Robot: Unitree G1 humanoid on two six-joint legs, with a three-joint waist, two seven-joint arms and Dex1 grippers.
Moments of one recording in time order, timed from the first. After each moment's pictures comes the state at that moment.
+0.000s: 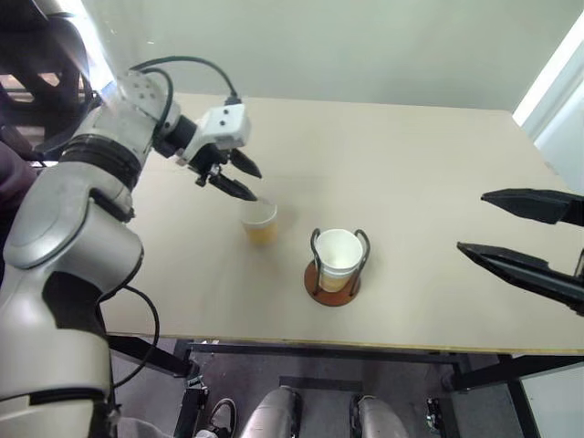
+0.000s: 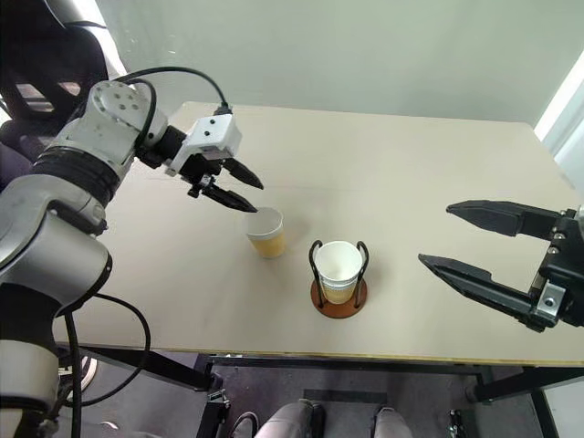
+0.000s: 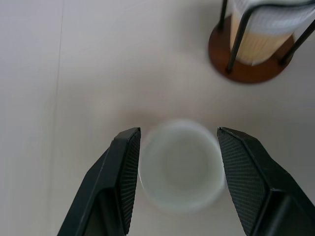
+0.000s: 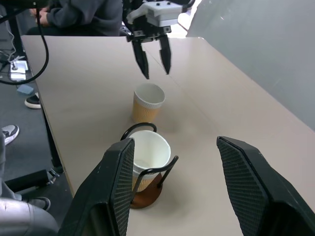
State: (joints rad) left arm -1.59 0.75 -1.01 1.25 -0.49 -0.21 -1.59; right arm 0.01 -1.33 -1.17 -0.84 1.63 1.02 0.46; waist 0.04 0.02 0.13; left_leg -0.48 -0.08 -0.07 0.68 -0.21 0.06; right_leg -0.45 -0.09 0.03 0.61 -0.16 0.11
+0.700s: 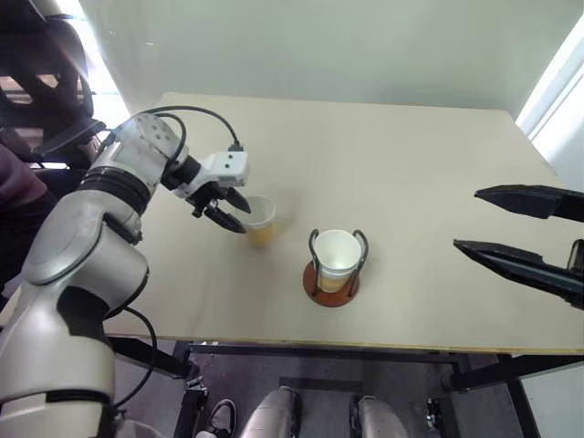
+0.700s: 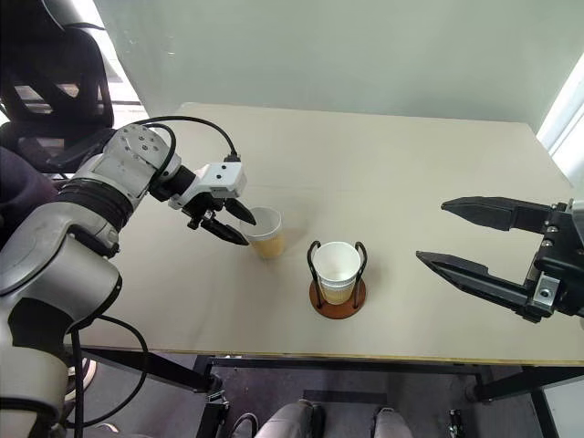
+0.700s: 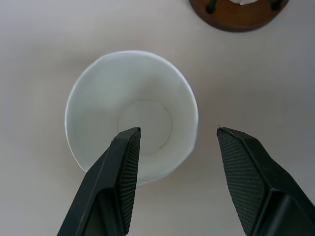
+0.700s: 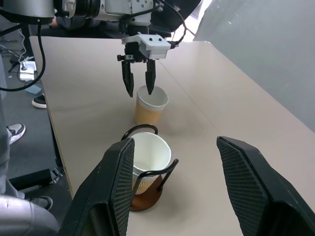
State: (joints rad) left arm -1.48 0.72 -1.02 1.23 -0.35 -0.21 -1.59; right arm -0.02 -1.33 -1.10 -0.83 1.57 1.00 0.52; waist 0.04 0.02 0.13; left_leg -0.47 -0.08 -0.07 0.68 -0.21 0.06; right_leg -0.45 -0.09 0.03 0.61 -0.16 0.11
